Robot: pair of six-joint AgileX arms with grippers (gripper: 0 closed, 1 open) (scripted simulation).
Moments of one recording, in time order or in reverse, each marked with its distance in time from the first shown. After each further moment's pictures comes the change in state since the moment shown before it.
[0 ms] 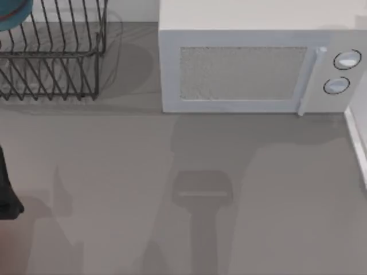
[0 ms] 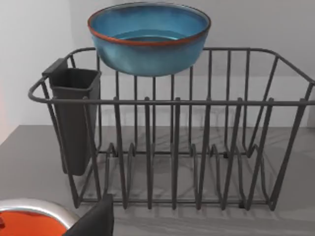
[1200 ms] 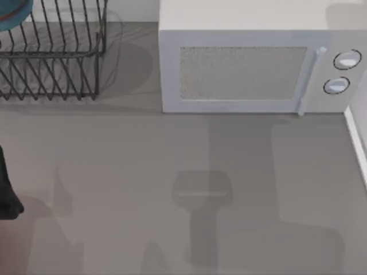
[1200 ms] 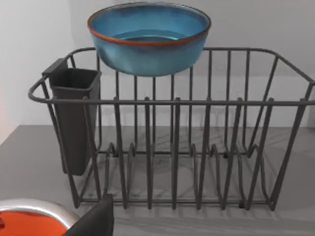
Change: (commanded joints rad) left arm 0.000 0.000 0.000 0.000 0.000 0.000; right arm 0.040 0.401 0.564 -0.088 0.007 0.053
